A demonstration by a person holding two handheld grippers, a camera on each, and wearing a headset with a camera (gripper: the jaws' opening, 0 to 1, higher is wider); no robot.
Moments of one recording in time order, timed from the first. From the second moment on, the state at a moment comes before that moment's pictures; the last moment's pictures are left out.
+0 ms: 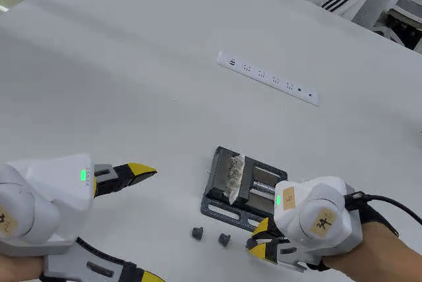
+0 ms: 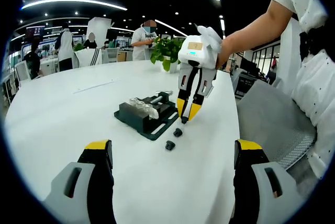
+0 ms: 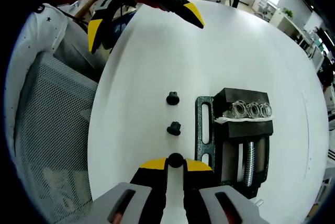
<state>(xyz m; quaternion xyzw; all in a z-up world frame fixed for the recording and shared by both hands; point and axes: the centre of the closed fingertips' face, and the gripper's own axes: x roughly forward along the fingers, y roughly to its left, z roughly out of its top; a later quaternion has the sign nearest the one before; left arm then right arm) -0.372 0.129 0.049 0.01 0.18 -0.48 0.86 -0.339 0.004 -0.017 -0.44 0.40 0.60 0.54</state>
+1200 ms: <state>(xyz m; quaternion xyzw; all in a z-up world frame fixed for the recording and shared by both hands) -0.372 0.131 0.050 0.00 0.18 -0.47 0.86 -0.281 0.042 0.044 -0.43 0.36 0.60 0.57</state>
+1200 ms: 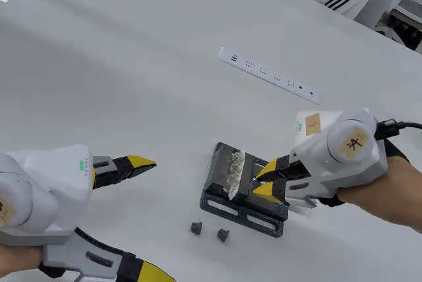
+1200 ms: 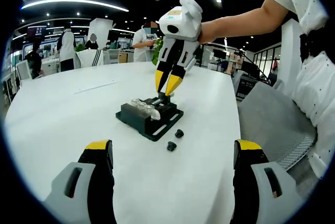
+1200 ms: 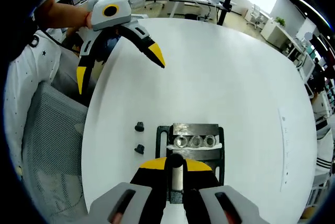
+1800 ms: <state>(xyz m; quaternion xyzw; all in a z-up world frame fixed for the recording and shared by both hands) -0.370 0.133 0.046 0.00 0.18 -0.47 0.86 -0.248 0.062 0.047 -0.44 0.35 0.60 0.57</state>
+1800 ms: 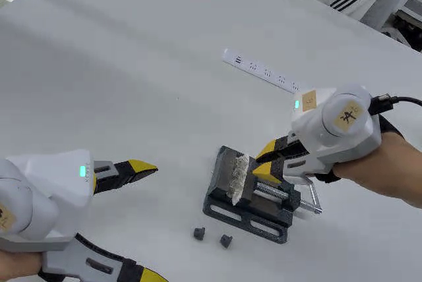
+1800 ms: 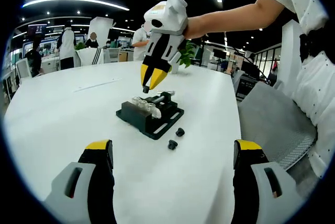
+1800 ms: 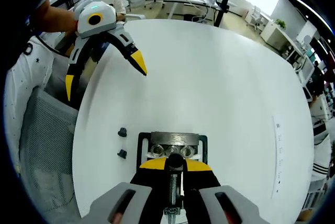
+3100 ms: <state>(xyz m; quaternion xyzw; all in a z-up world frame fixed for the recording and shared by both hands) -0.362 0.133 0.041 -0.01 0.18 -0.47 0.86 -0.233 0.069 0.031 -0.43 0.37 0.60 0.56</state>
